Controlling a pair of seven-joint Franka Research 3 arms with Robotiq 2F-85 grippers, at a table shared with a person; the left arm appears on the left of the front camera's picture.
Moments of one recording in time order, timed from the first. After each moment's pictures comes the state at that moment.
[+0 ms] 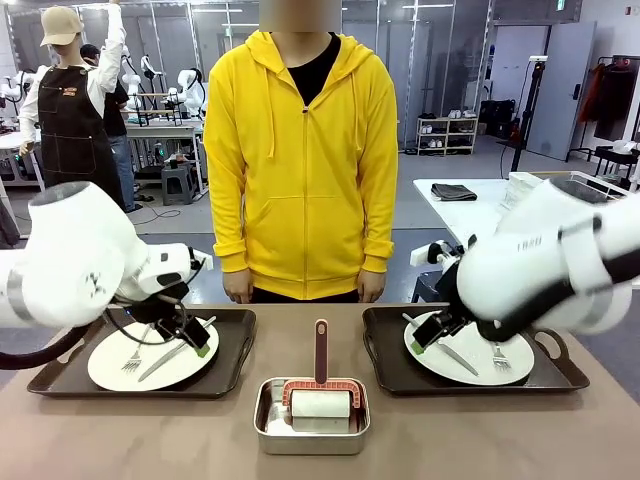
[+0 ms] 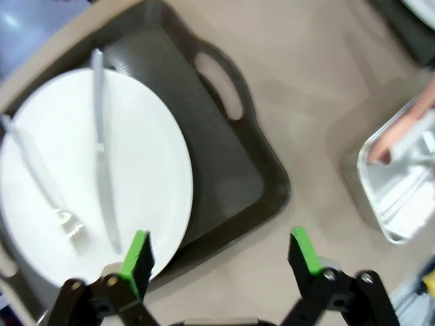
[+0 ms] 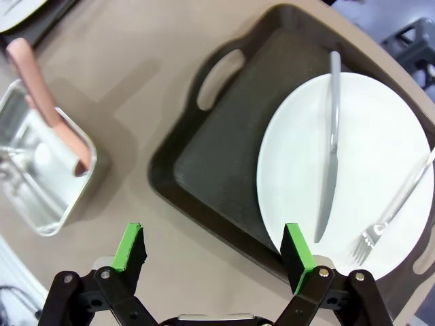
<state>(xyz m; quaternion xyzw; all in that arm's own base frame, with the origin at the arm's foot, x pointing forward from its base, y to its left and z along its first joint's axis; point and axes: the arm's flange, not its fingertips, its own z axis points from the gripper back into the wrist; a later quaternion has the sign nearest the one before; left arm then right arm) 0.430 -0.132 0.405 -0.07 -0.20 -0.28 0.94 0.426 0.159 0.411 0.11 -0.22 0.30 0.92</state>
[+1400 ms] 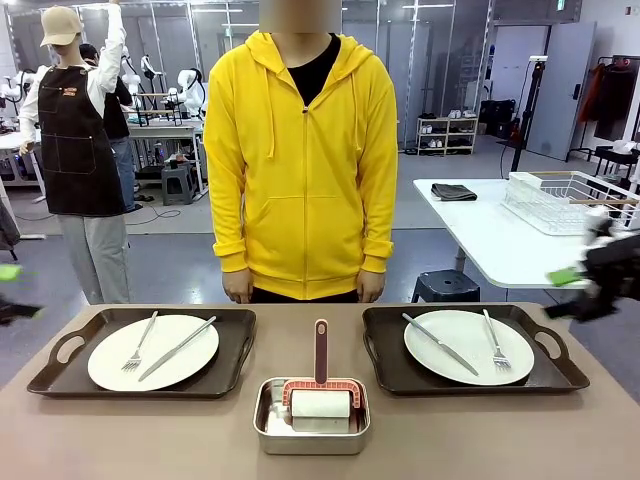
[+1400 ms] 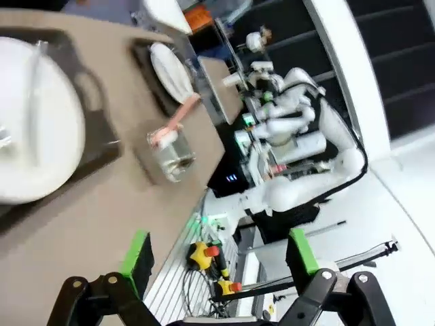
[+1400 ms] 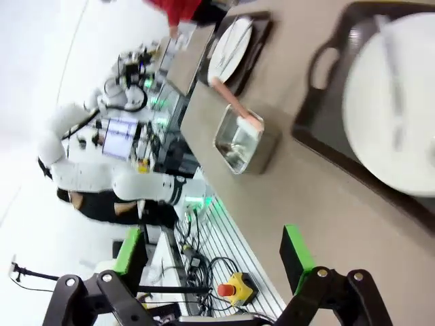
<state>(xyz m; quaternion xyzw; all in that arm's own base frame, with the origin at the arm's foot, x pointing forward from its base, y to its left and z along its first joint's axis) 0.363 0.197 0.419 -0.61 -0.19 -0.13 0.76 0.410 -0.117 0.431 0.58 -0.12 0.13 0.80</state>
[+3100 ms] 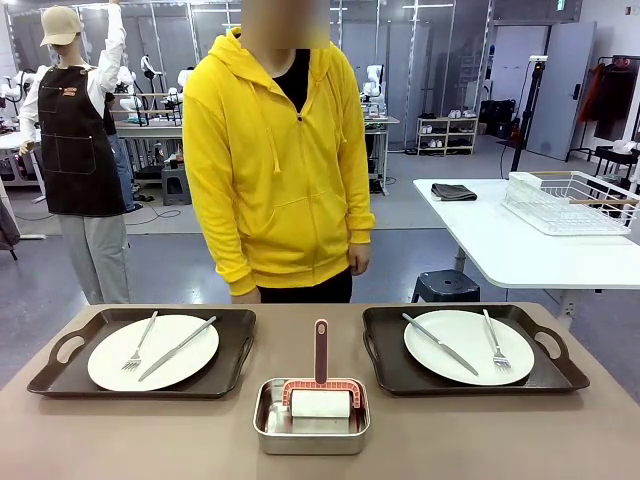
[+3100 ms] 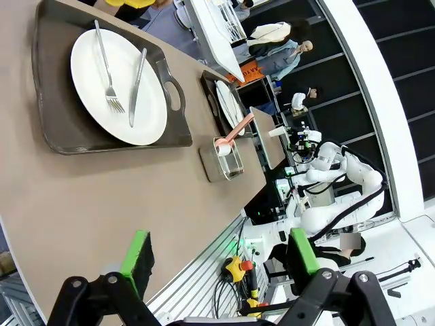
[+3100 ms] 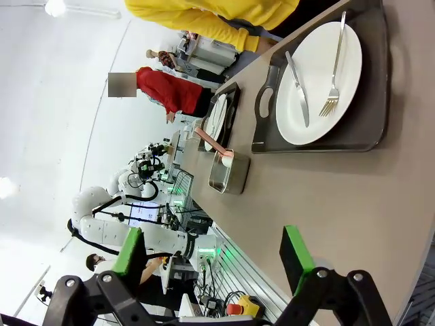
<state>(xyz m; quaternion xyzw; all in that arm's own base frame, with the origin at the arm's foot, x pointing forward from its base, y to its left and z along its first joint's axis) 0.264 0.308 0.391 -0.56 -0.27 -0.03 0.79 0.312 -0.286 0.384 0.62 -0.22 -0.02 0.75</state>
